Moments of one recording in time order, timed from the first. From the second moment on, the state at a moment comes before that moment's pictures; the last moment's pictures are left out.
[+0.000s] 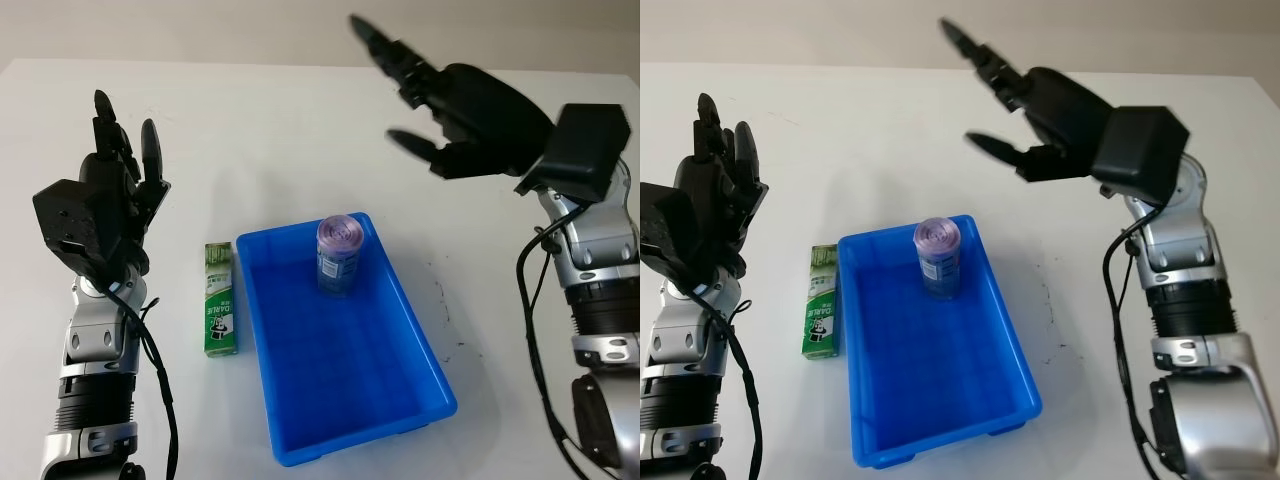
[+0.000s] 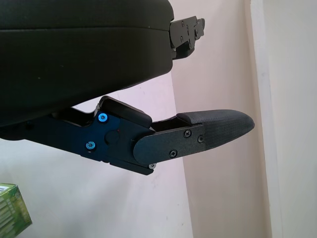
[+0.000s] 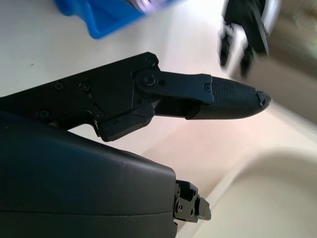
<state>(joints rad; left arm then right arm) -0.44 0.25 0.25 0.14 -0.07 0.10 0.05 -0.74 -0.48 -0.06 0.32 0.13 -0.09 0.59</state>
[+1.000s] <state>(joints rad) -0.42 0.40 0.23 0.05 -0.01 0.12 -0.12 -0.62 -0.30 -0.23 0.31 0.35 0.31 0.32</state>
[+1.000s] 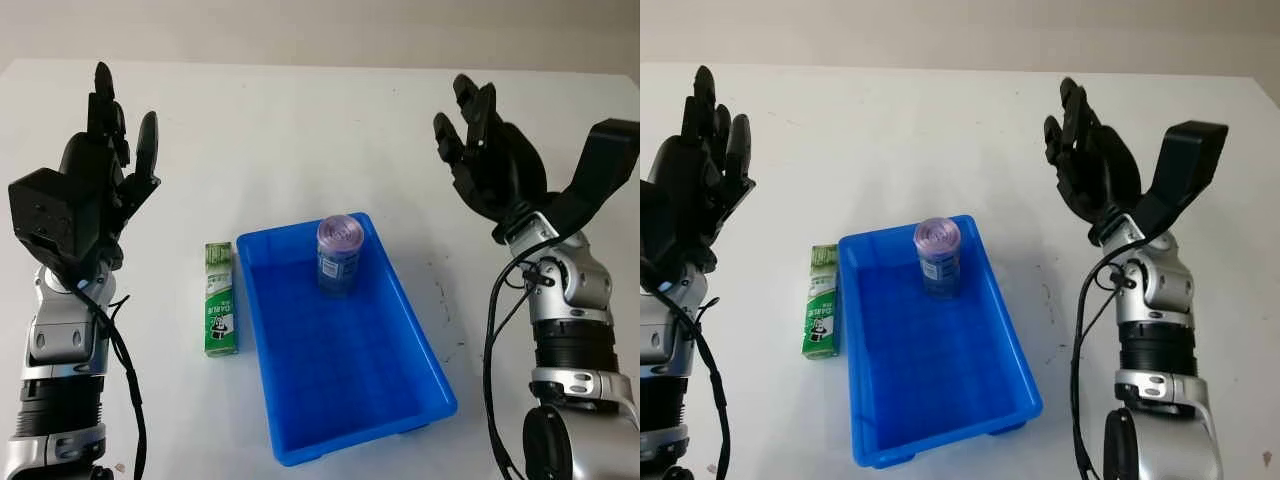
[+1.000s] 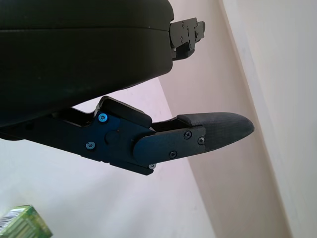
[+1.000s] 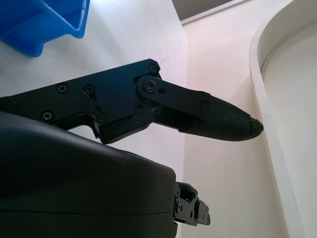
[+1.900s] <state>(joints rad) -0.26 1.04 0.15 0.07 0.31 -0.31 -0.61 -0.62 -0.31 -0.24 0.31 0.34 0.33 0.33</state>
